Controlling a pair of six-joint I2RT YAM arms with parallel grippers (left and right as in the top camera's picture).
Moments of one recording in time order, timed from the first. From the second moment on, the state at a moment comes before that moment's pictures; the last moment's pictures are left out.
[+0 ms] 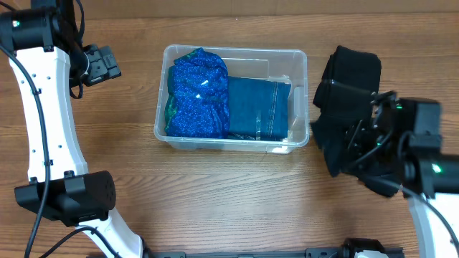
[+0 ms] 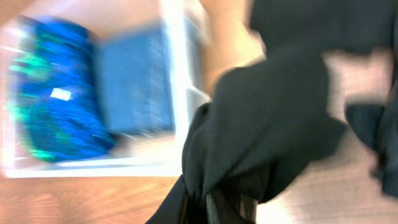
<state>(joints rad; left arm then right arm) 0.16 1.95 2.28 -1.65 -0.11 -0.29 -0.07 1.04 1.10 -1.00 -0.36 0.33</state>
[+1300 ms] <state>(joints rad) 0.16 1.95 2.28 -1.65 -0.11 -0.29 0.20 1.42 1.29 -0.64 -0.20 0.28</state>
